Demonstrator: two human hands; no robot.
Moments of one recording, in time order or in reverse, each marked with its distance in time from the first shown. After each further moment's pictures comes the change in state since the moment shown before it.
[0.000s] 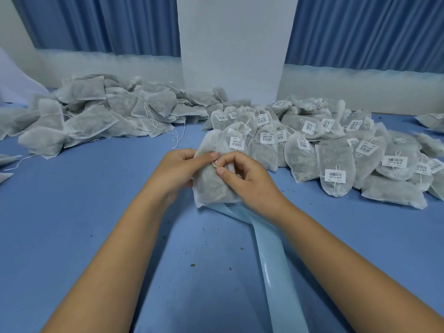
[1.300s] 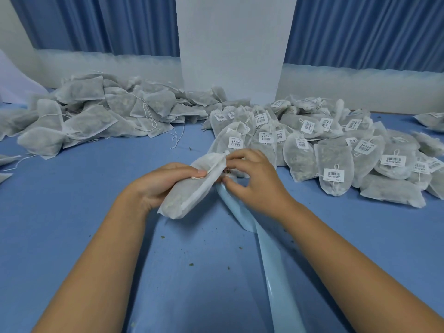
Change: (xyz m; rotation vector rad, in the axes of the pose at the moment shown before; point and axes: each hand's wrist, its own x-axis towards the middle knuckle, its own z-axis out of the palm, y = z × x) left_hand 0.011 -0.021 -0.032 -0.113 -0.388 -0.168; right_hand 0.000 0.011 -0.017 -0.632 0.076 -0.224
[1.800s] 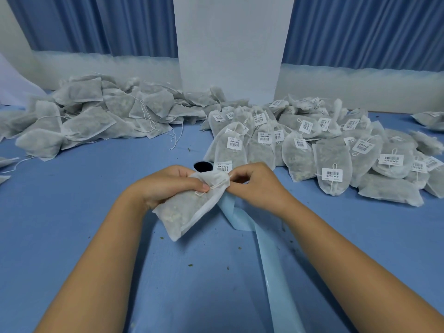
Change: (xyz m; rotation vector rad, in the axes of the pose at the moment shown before) left_hand -0.005 0.004 0.005 0.265 -0.065 -0.044; right_hand 0.000 -0.003 -0.006 0.399 -0.195 0.318
